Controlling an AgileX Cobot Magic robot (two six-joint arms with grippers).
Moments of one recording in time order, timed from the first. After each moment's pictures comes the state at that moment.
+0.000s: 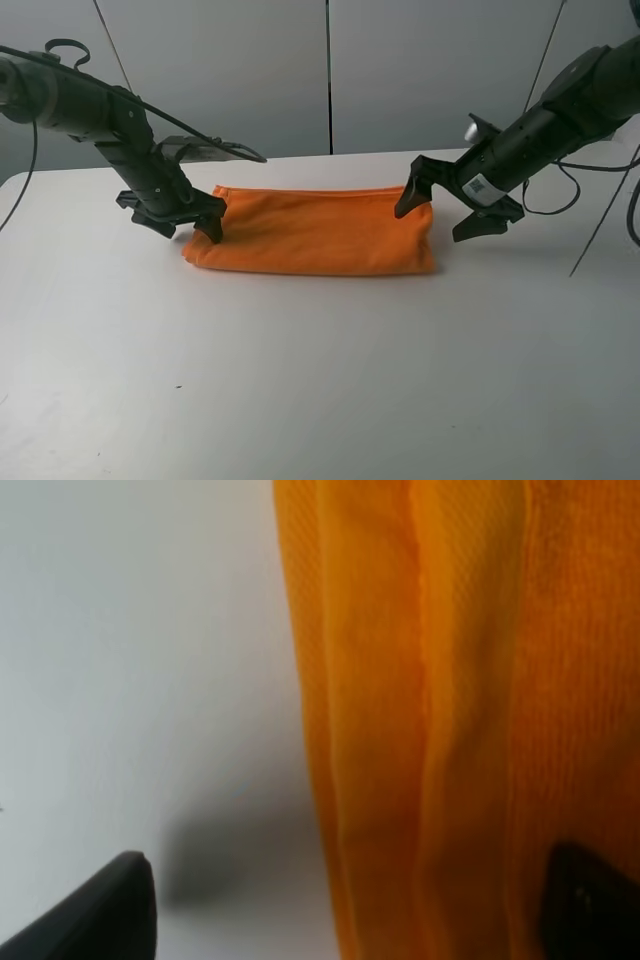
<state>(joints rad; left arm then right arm) -0.23 2.19 -1.41 -0.10 0.64 0.06 0.13 2.00 -1.13 0.78 0.68 -0.37</state>
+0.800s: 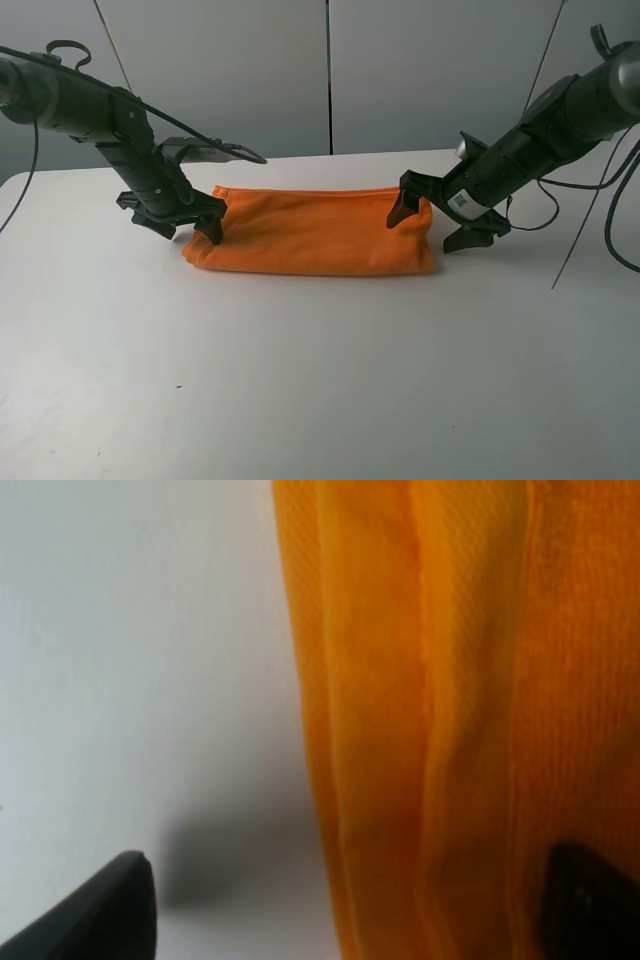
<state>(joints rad) -0.23 2.19 -1.41 -0.10 0.64 0.06 0.16 2.08 -1.13 0.83 0.59 -0.36</state>
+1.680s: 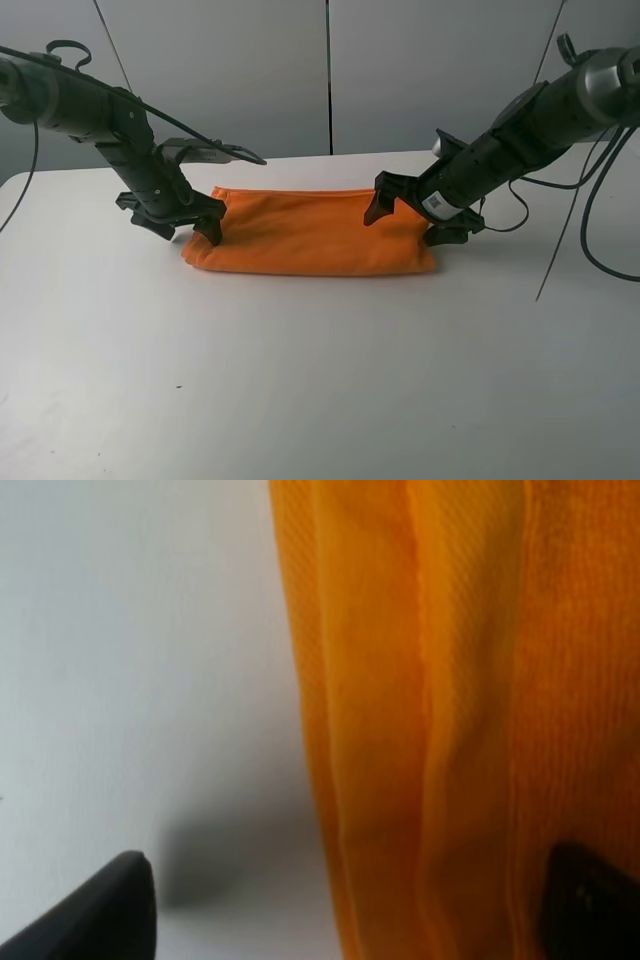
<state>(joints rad) -0.23 2.19 -1.41 -0.09 0.65 0.06 0.24 2.10 -1.14 0.93 0.50 -0.43</state>
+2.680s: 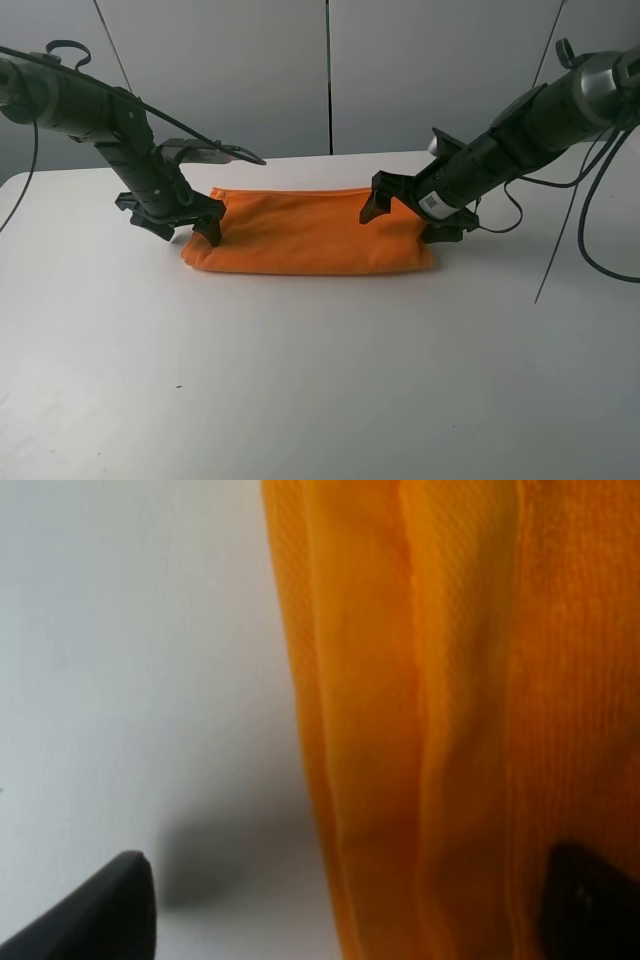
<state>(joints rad) -0.23 2.19 -1.41 -0.09 0.65 0.06 0.24 2.12 -1.14 1.01 0.51 -0.53</state>
